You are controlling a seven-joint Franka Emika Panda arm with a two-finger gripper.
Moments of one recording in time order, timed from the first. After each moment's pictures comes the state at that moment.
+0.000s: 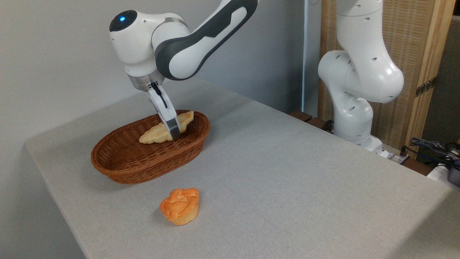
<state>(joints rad) -0.09 0.13 -0.42 -1.93 -0.28 1.97 0.58</state>
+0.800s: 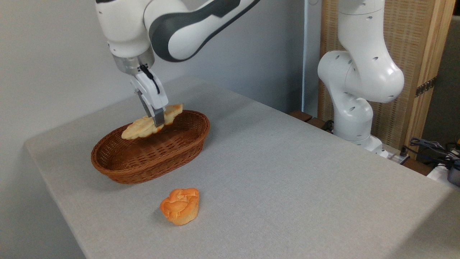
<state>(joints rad) -0.06 0.10 -0.31 -1.77 -0.32 1.82 0.58</state>
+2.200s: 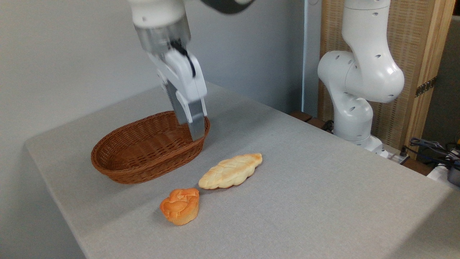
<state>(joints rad) -0.05 -0.02 0.00 -1.67 -0.13 1.58 0.88</state>
